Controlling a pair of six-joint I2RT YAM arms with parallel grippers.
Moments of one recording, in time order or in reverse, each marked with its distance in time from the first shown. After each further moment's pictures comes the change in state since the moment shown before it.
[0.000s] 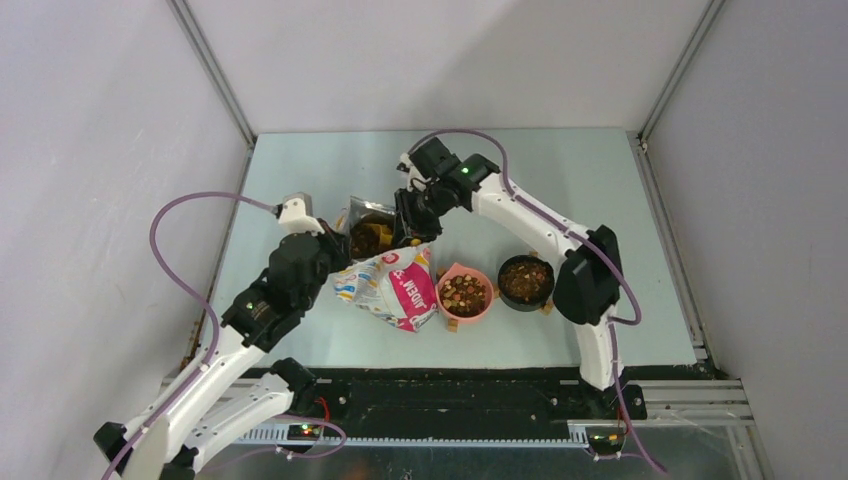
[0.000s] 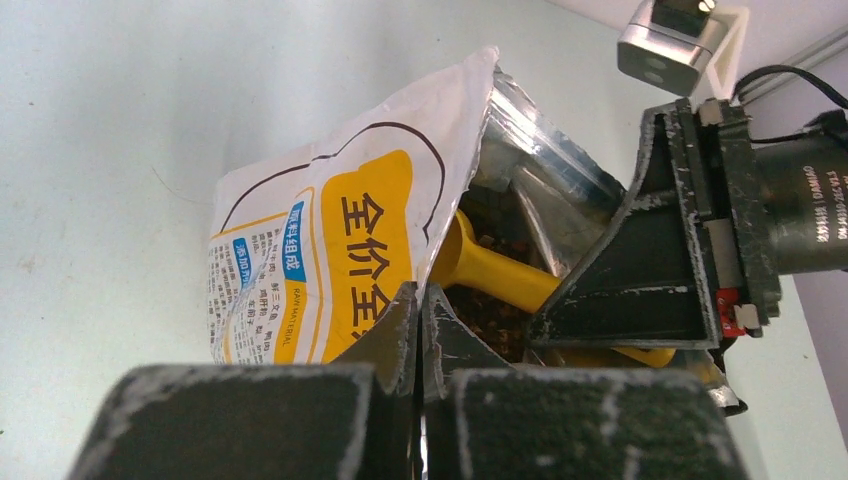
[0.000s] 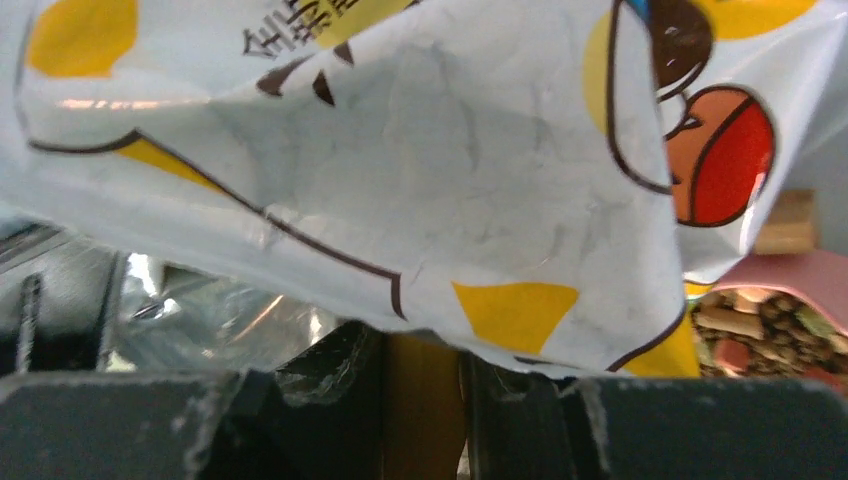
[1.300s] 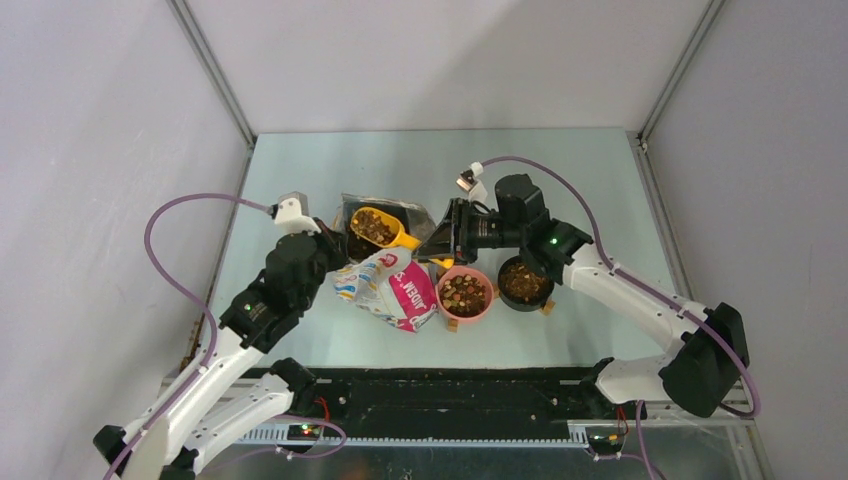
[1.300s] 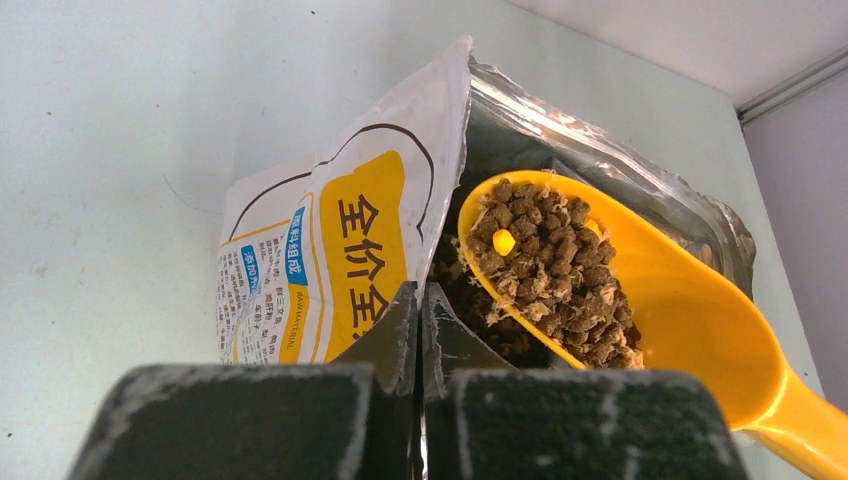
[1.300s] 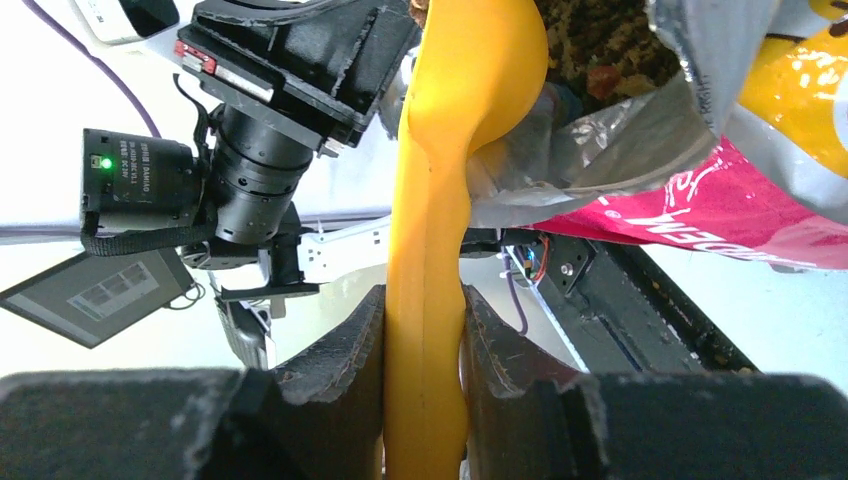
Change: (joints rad) left arm 0.001 -0.010 0.000 0.008 -0.013 0.001; right arm -0.051 -0.748 -0.932 0.891 -0.171 0.497
